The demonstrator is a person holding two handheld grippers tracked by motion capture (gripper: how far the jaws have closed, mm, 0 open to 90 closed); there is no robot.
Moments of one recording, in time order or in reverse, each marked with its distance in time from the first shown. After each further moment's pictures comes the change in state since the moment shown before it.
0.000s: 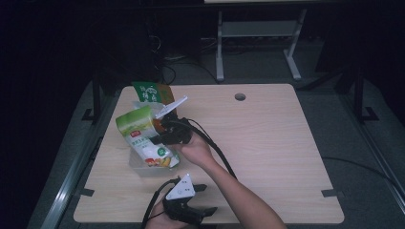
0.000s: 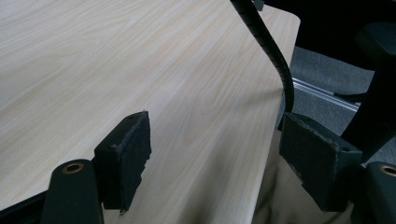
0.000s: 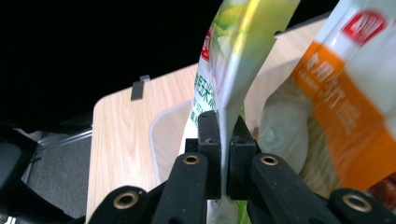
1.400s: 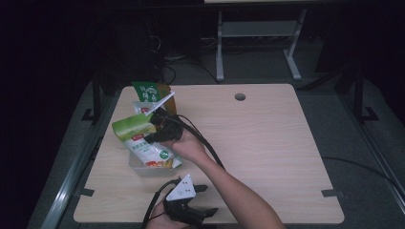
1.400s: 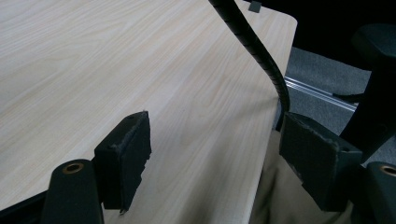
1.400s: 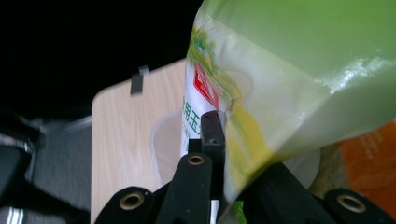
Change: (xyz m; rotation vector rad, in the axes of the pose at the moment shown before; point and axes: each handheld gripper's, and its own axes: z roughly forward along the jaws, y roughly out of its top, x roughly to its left) left arm -0.002 0.001 0.000 -0.002 -0.007 0.008; right arm 0.004 0.023 0.012 0.082 -0.001 0.014
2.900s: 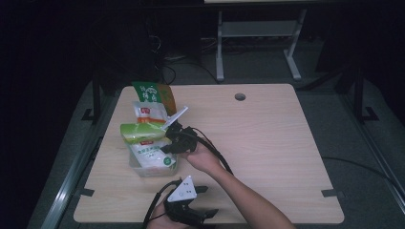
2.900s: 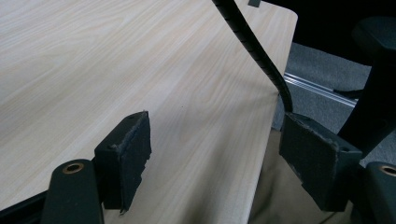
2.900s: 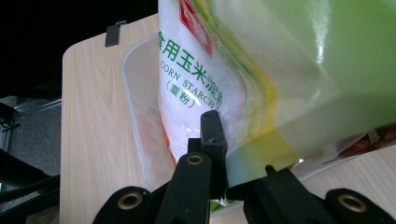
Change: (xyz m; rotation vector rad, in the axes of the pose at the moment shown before) left arm -0.001 -0.002 0.002 0.006 0.003 0.006; right arm -0.007 -0.052 0.000 0.069 -0.065 -0.026
